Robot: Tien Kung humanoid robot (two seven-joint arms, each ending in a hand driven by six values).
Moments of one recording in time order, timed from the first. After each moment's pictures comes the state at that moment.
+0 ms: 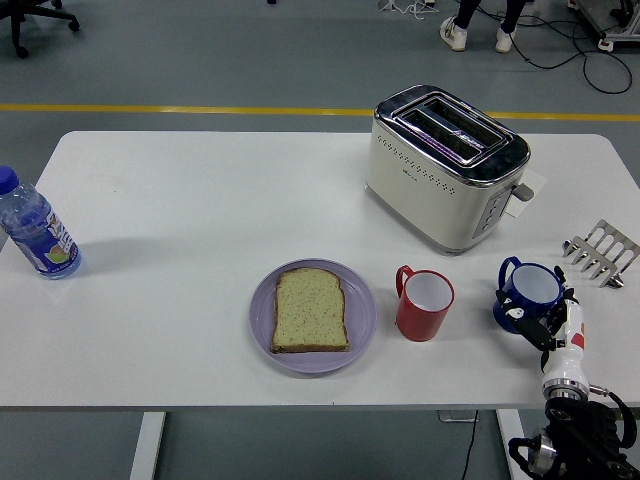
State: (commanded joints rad) left arm -0.10 0.00 -0.15 -0.20 0.46 0.06 0.06; right arm 0.17 -0.06 1.05 0.93 -0.75 -0.56 0.52
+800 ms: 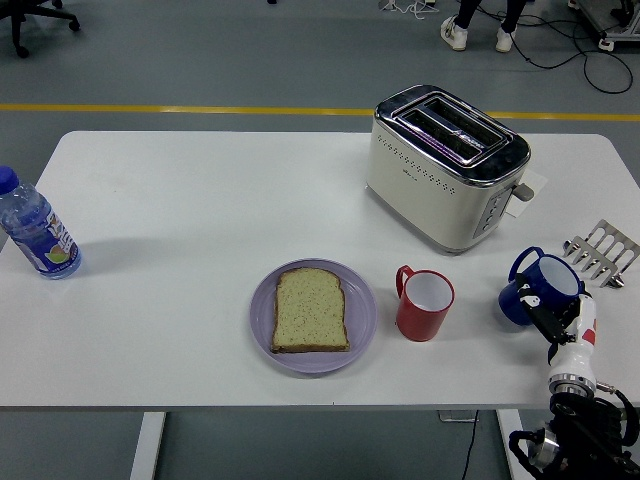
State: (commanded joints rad) left arm -0.10 0.00 -0.16 -0.20 0.46 0.06 0.06; right arm 0.17 -0.07 1.06 0.96 -0.69 -0.58 0.59
